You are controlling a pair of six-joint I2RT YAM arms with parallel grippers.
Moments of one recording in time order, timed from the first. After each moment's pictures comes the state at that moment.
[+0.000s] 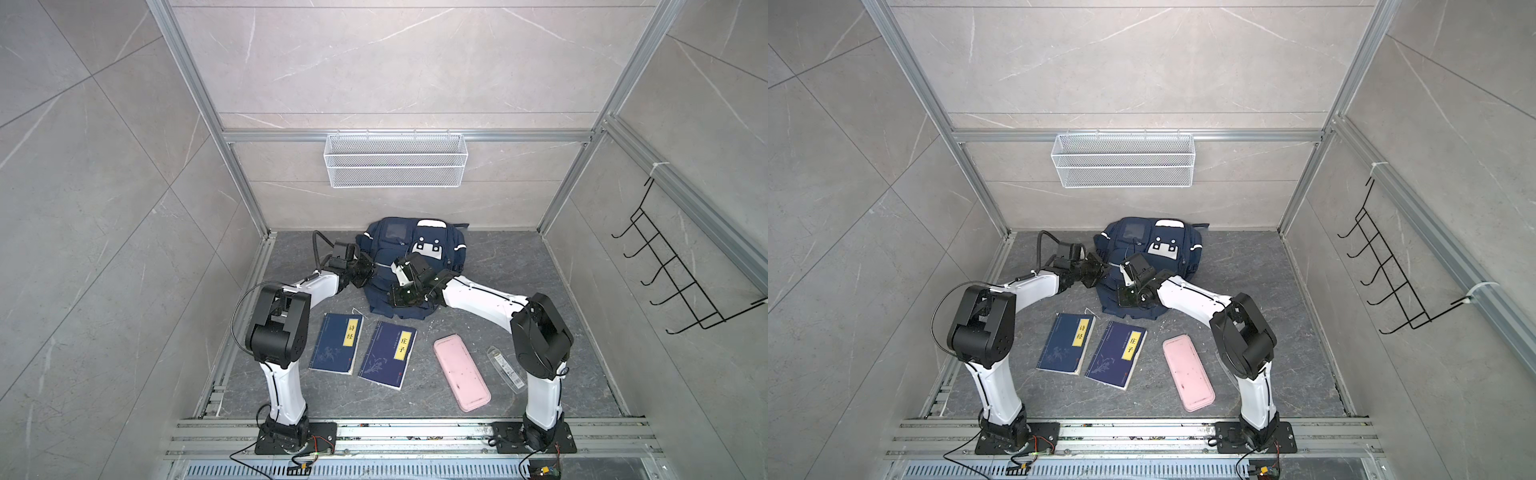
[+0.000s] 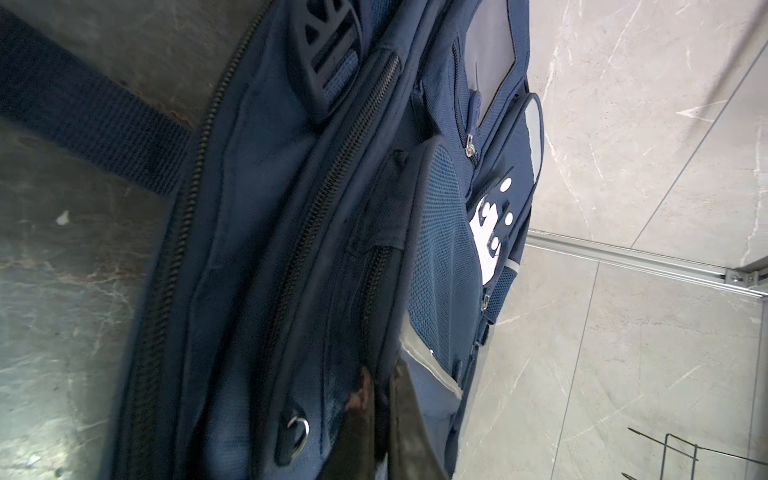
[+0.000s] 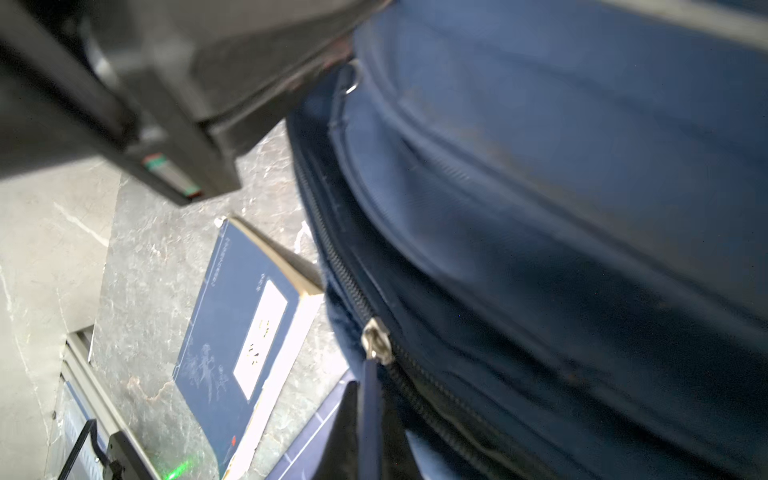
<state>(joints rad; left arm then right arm) -0.31 1.92 1.25 0.00 0.40 -1.14 0.70 1.96 1.48 -0.44 -0.22 0.53</state>
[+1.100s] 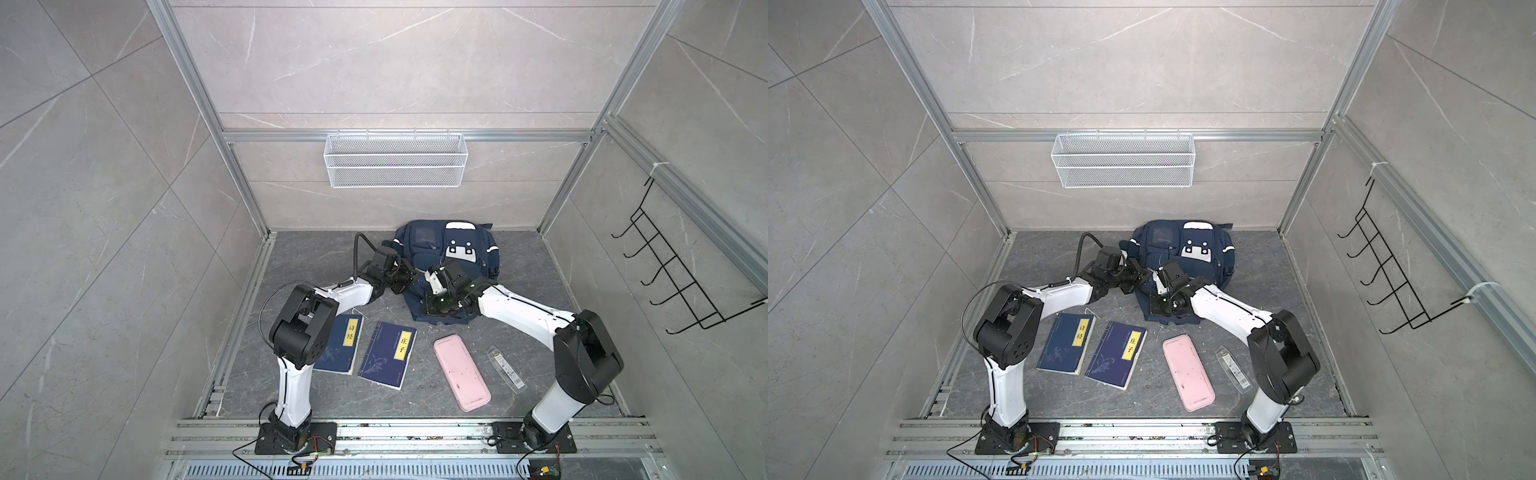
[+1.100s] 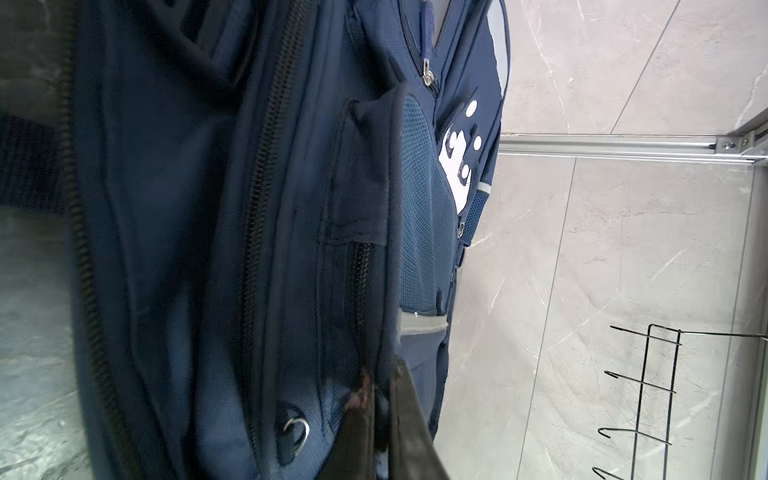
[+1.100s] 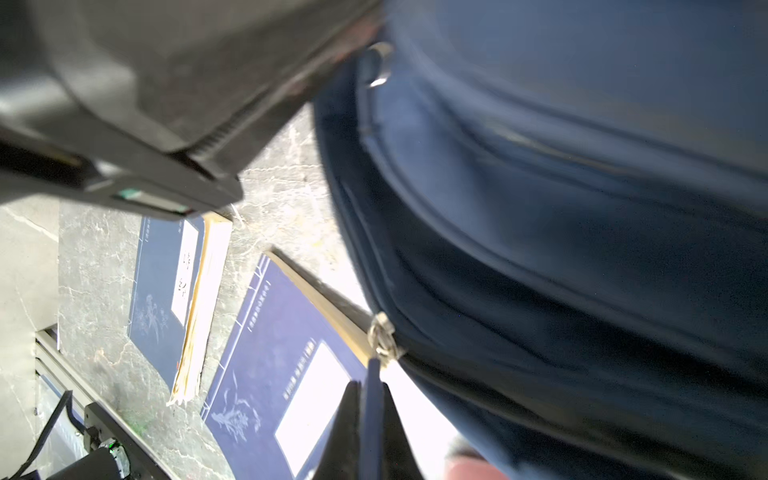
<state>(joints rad) -0.58 1.99 1.31 0.12 0.38 -1.23 0.61 1.73 1.21 -0.49 -0.24 0.52</state>
